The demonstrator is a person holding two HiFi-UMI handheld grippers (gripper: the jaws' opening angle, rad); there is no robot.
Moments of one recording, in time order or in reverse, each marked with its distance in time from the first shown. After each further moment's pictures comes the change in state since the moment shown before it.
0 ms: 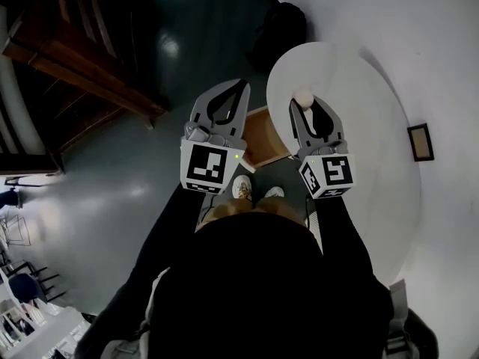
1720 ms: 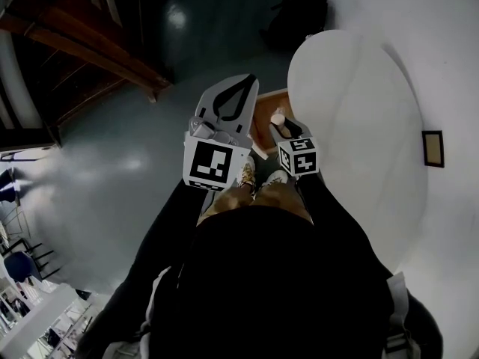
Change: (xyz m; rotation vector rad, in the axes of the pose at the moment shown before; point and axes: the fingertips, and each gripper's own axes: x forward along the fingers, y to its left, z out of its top) left arm -0.027 0.023 -0.048 -0.064 0.060 0.021; right arm 0.022 0.071 -0.262 0.119 0.702 0.124
